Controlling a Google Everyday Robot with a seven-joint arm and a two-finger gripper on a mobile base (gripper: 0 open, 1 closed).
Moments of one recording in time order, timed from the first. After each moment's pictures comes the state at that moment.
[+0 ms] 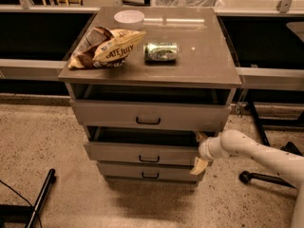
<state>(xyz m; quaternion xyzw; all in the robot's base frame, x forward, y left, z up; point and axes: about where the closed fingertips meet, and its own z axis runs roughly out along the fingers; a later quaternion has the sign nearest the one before) 0.627 -0.190 0.428 -0.65 0.69 0.04 0.33</state>
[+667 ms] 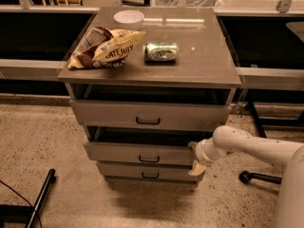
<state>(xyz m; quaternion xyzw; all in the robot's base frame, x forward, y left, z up) 0.580 -0.182 0.424 -0.68 0.69 0.07 0.22</state>
